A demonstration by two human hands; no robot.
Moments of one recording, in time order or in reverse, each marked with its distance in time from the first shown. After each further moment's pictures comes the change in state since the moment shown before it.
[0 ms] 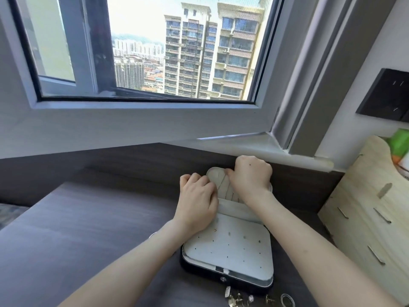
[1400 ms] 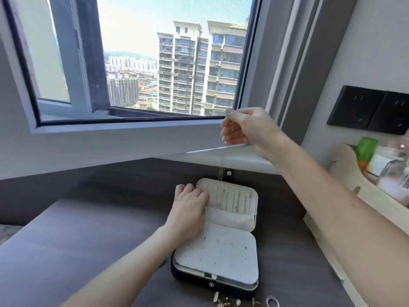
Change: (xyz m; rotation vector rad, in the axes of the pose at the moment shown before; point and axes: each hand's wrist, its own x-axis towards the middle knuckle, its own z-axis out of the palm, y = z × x) left_hand 0.007 0.006 -0.013 0.122 -0.241 0.094; right_hand 0.035 0.027 -0.127 1.355 -0.224 0.061
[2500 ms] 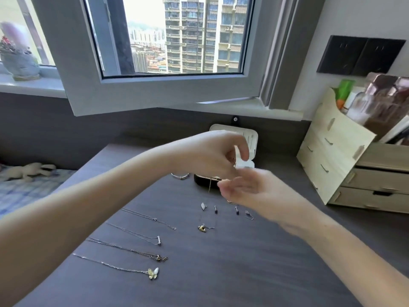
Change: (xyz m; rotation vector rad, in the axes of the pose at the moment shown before) left_hand -0.089 0.115 -0.229 -0.497 -0.611 -0.030; right_hand -0.272 0.034 0.028 -0.071 -0.363 0.180
